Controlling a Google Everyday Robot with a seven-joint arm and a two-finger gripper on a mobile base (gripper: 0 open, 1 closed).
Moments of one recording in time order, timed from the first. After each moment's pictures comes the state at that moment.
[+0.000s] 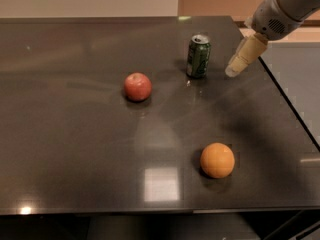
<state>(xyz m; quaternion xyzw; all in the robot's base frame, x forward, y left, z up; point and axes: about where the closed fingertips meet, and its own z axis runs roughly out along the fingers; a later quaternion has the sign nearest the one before) 0.629 -0.208 0.949 -0.53 0.80 0.04 0.28</state>
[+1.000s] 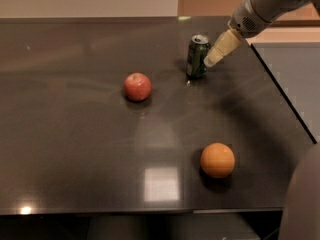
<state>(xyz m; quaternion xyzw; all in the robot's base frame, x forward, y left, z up) 0.695 -0.179 0.926 -0.49 0.82 0.08 0.30</state>
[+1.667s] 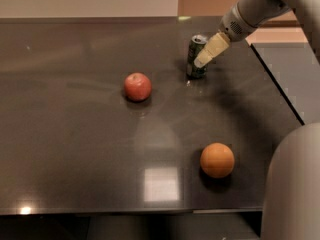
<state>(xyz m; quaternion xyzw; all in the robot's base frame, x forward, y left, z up) 0.718 -0.160 0.904 -0.47 0.82 0.11 0.30</state>
